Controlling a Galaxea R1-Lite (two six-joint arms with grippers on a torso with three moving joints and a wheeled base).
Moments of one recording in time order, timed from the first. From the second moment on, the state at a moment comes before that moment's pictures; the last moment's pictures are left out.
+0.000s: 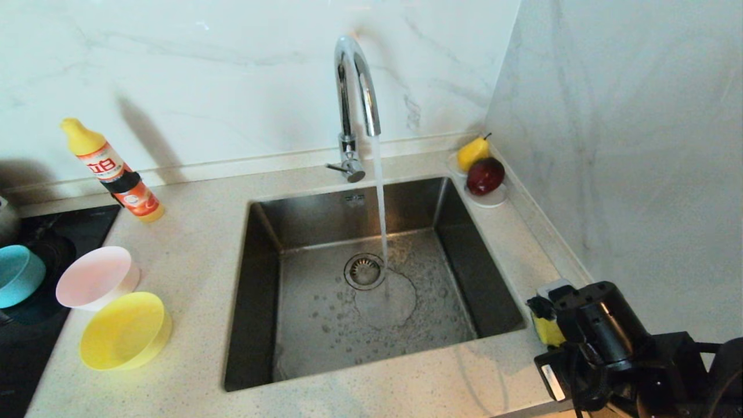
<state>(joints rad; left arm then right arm) -0.01 0.00 0.00 0.00 0.00 0.04 0.61 1.66 -0.60 -0.24 -0.53 0.14</state>
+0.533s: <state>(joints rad) -0.01 0.00 0.00 0.00 0.00 0.04 0.52 1.71 -0.65 -0.28 -0.47 0.12</state>
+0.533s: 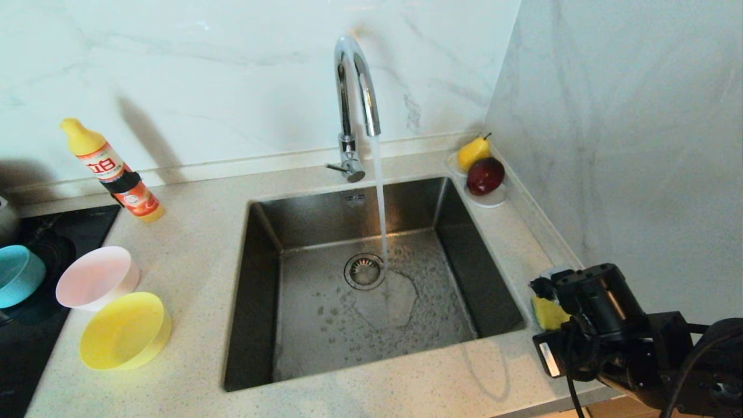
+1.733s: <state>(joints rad) -0.01 0.00 0.00 0.00 0.00 0.04 0.48 1.73 -0.69 -0.28 -0.45 0.11</state>
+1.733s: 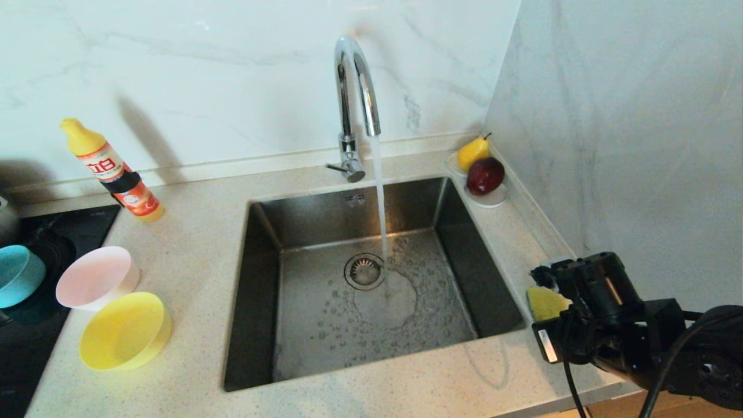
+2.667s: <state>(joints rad) -0.01 0.00 0.00 0.00 0.00 0.04 0.53 1.61 -0.68 -0.28 -0.44 0.11</state>
